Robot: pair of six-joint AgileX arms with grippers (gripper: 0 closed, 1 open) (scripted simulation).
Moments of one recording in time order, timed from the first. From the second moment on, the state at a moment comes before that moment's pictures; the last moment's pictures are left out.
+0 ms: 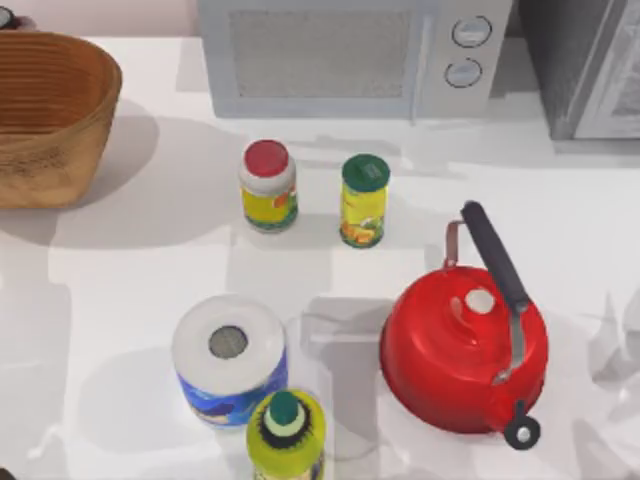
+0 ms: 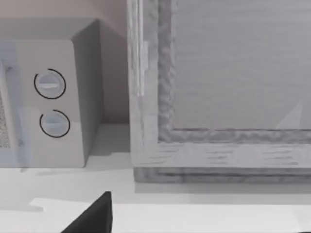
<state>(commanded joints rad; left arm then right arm) 0.14 1.64 1.08 0.56 0.17 0.02 0.00 0.00 0.00 0.00 0.00 0.00</state>
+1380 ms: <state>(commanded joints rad) 0.00 0.04 0.04 0.02 0.01 0.00 0.00 0.00 0.00 0.00 0.00 0.00</state>
